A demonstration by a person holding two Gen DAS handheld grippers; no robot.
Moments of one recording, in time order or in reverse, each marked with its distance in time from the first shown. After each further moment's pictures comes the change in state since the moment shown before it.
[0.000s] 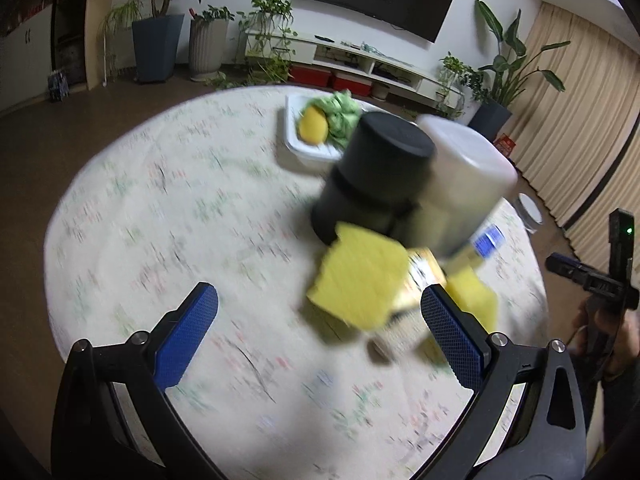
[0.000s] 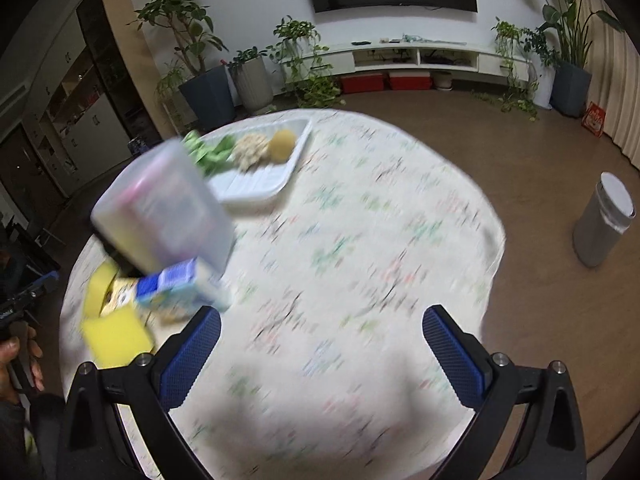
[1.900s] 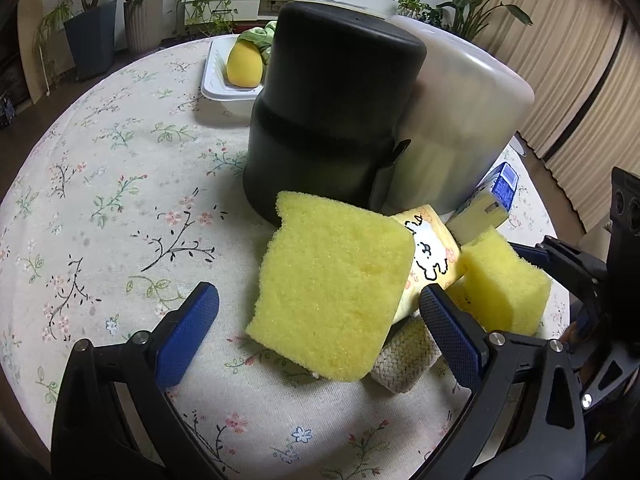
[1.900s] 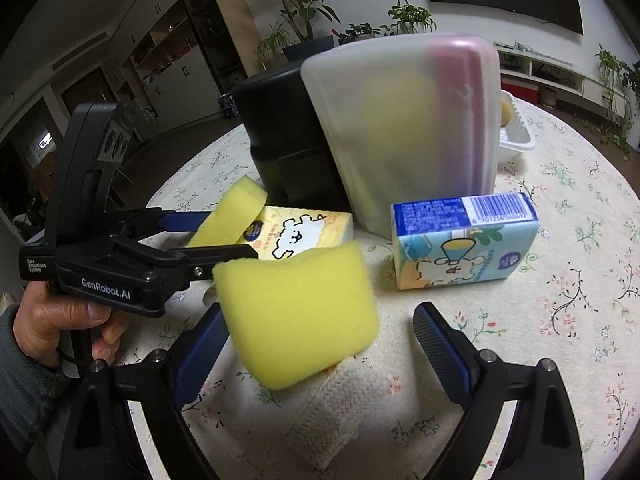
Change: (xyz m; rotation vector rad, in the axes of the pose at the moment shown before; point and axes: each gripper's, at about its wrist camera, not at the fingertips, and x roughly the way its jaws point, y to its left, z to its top) left arm 0.084 -0.021 0.017 0.182 0.181 -0.083; right arm 0.063 0.164 -0.048 -0.208 0.048 0.255
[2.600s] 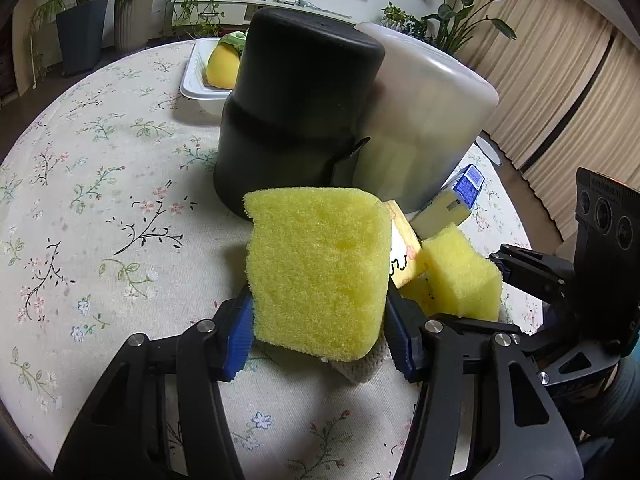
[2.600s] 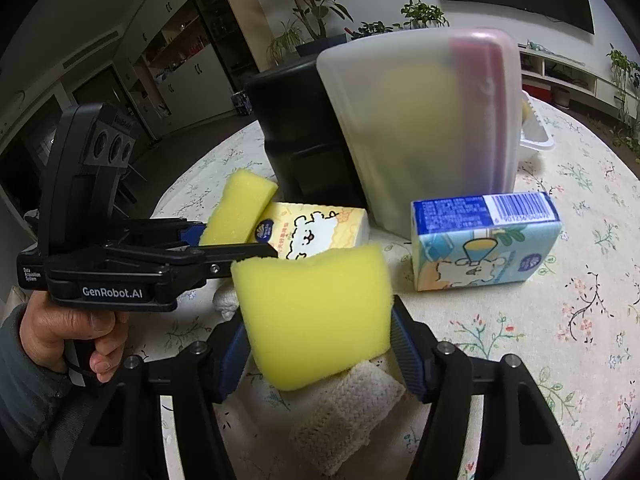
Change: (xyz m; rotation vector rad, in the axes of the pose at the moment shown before) left arm -0.005 -0.009 -0.008 -0.026 -0.034 -0.095; right arm 0.004 -0.001 -0.002 -0.019 0.004 0.050
